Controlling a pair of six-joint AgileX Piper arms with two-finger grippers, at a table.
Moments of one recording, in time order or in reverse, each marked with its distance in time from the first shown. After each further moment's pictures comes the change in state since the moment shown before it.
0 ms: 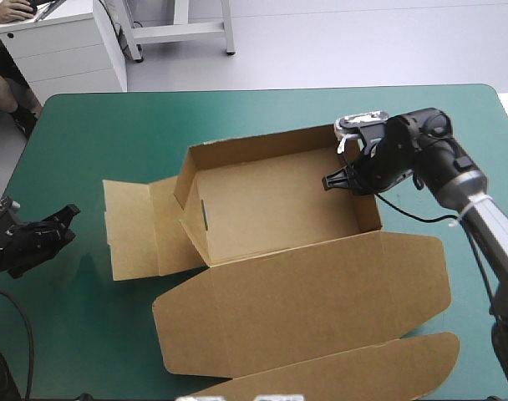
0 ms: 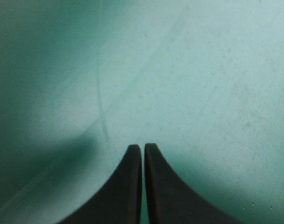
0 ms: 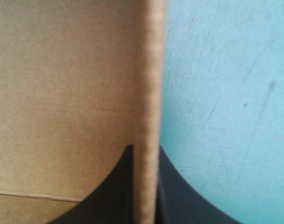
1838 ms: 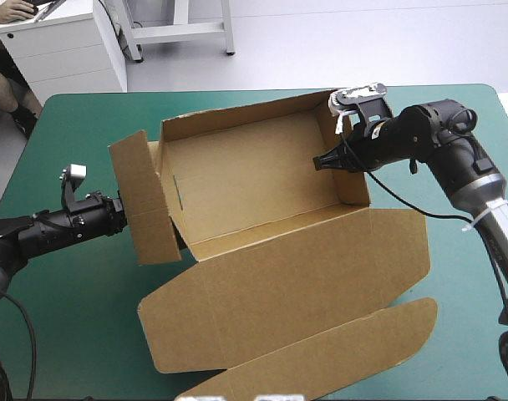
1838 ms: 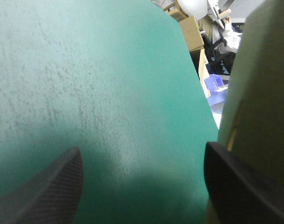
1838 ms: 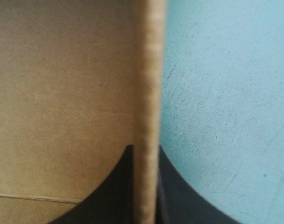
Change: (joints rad) left arm -0.179 -0.036 -0.014 -0.634 0.604 0.670; right arm 0.000 -0.032 -0.056 0.116 -0.134 -0.127
